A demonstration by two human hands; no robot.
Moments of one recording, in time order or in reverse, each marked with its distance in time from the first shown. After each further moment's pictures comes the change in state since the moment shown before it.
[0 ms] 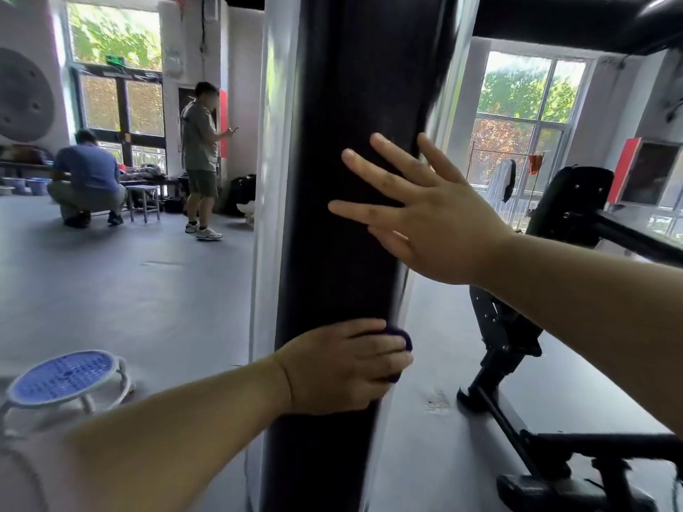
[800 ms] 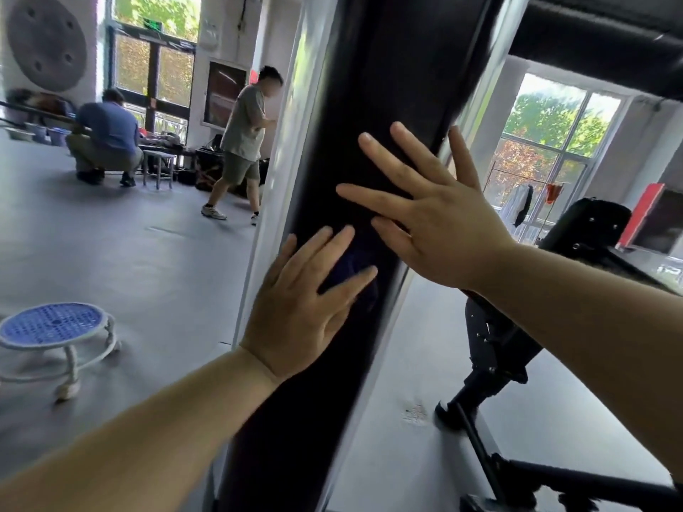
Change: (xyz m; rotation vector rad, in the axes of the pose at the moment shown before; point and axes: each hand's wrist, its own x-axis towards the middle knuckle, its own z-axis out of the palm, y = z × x) left_hand 0.000 -0.002 -0.007 0.077 0.284 -0.853; right_hand 0.000 0.001 0.007 0.062 0.036 0.010
